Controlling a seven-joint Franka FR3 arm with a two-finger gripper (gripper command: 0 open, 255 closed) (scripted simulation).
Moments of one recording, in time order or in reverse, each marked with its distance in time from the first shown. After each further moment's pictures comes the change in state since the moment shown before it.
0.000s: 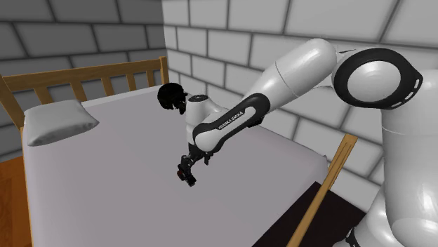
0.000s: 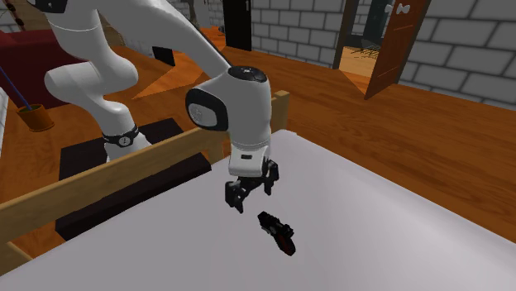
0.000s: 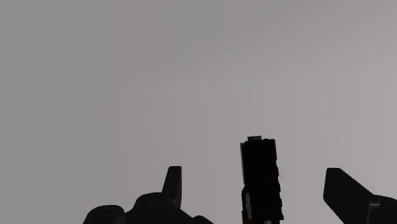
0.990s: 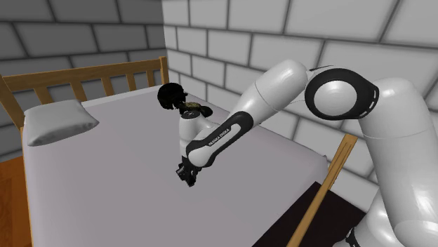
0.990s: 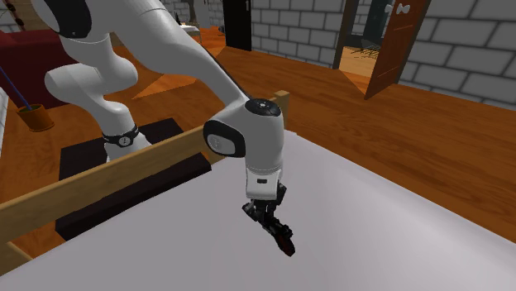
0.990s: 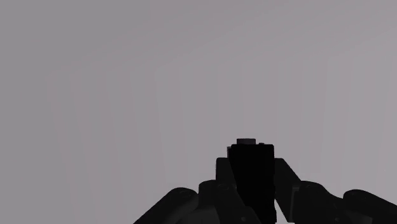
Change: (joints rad) arm 0.042 0.184 -0.020 0.109 -0.040 0.081 0.032
